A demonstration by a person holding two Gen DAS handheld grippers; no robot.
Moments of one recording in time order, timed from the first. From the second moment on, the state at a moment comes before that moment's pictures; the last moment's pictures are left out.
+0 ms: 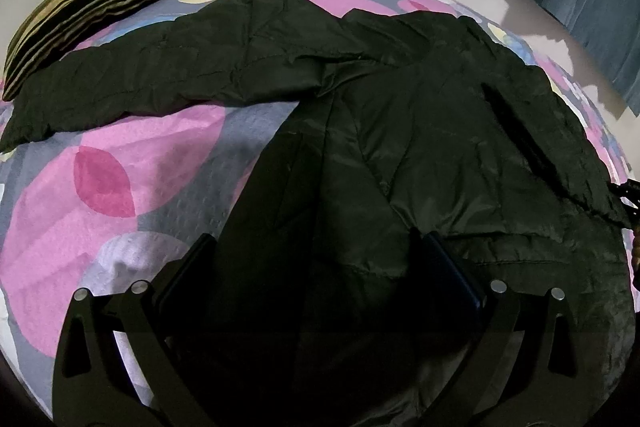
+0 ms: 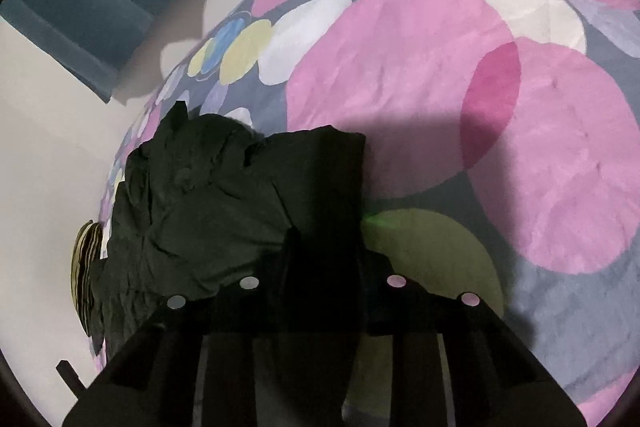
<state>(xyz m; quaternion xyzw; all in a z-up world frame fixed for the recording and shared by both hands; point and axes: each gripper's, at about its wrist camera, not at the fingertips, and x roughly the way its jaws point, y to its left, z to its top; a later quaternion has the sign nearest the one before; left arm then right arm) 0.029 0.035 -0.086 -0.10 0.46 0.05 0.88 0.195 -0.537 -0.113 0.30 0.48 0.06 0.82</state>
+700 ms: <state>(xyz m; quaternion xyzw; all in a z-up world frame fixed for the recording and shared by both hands) 0.029 0.034 -0.086 -0.10 0.46 0.05 0.88 0.132 -0.529 -0.090 0.27 0.48 0.05 0.83</state>
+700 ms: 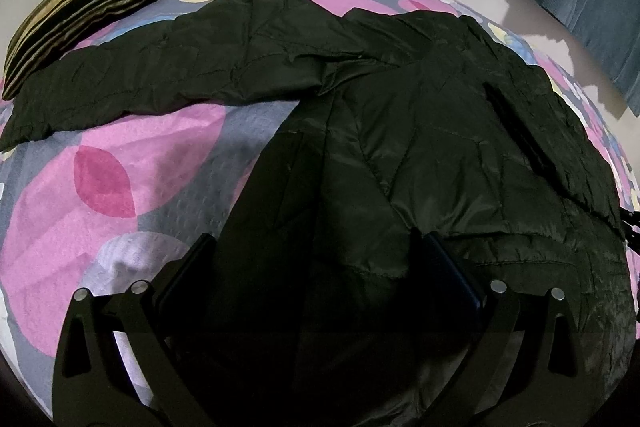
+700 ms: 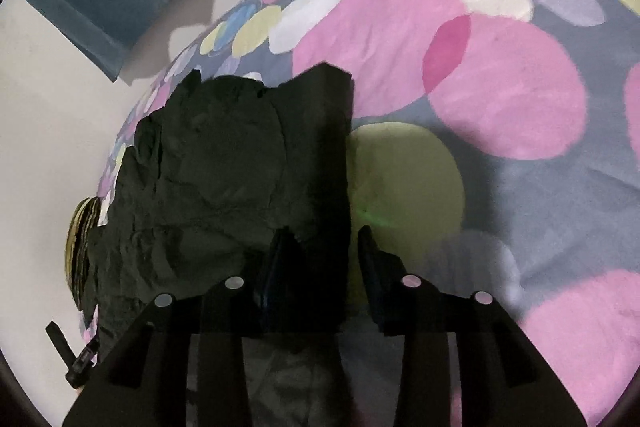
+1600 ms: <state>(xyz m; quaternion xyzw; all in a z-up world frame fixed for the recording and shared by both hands) 0.030 0.032 -0.086 -0.11 0.47 0.05 0.88 0.003 -0.441 -0.094 0.20 0.47 0.12 0.85</state>
